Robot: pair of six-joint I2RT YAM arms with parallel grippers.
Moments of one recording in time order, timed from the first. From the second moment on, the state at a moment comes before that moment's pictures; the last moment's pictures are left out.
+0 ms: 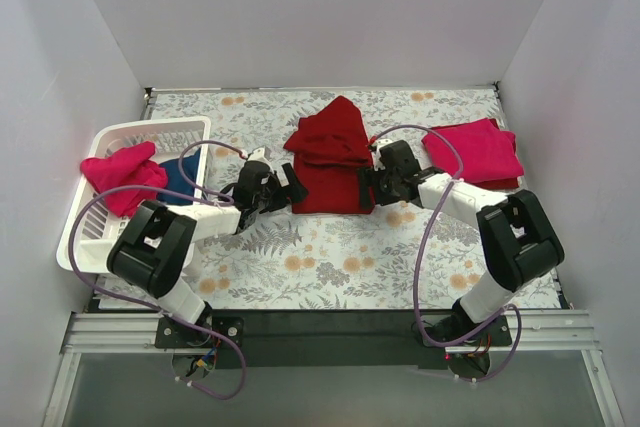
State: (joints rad) left arm -0.47 1.60 0.66 0.31 0.04 -0.70; right arm 0.51 1.61 0.93 -0.23 -0.07 0.20
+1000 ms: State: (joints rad) left arm -0.54 1.58 0.64 0.21 0.24 -0.64; right arm 0.51 1.51 0.81 -0.24 -0.22 0.21
